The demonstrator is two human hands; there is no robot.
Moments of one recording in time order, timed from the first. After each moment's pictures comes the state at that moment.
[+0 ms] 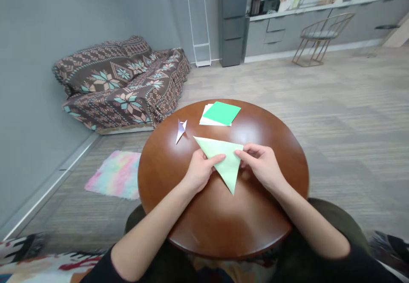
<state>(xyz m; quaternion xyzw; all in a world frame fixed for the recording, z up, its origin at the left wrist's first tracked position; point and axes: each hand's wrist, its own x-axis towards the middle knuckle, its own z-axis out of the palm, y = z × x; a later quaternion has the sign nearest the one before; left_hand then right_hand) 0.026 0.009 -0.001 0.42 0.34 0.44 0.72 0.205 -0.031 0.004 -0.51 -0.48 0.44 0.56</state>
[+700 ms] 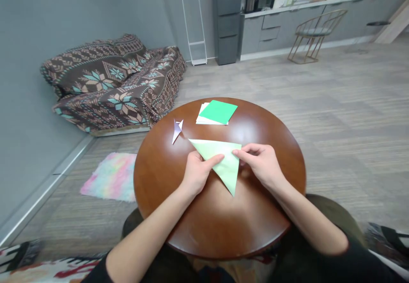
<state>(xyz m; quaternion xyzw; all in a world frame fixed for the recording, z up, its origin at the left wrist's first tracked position) 0.024 0.009 -0.012 0.48 0.38 0.47 0.63 0.206 -0.034 0.007 -0.56 -0.45 0.42 0.55</state>
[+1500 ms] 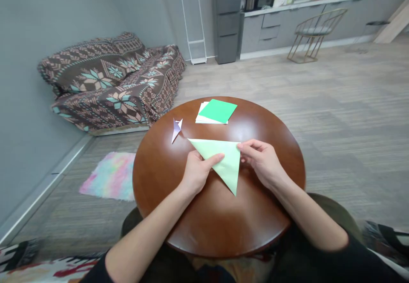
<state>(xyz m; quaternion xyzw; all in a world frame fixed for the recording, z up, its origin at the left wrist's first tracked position) 0.024 0.008 -0.009 0.47 0.39 0.46 0.65 0.209 -0.028 0.000 -0.46 -0.35 0.53 0.62</state>
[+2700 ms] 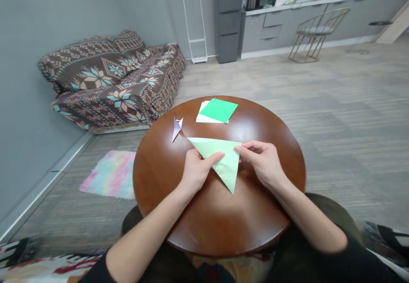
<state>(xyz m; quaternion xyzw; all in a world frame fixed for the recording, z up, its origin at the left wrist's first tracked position) 0.024 0.006 -0.005 0.49 0.41 0.48 0.60 0.204 -0.031 0.004 -0.49 -0.38 0.49 0.62</state>
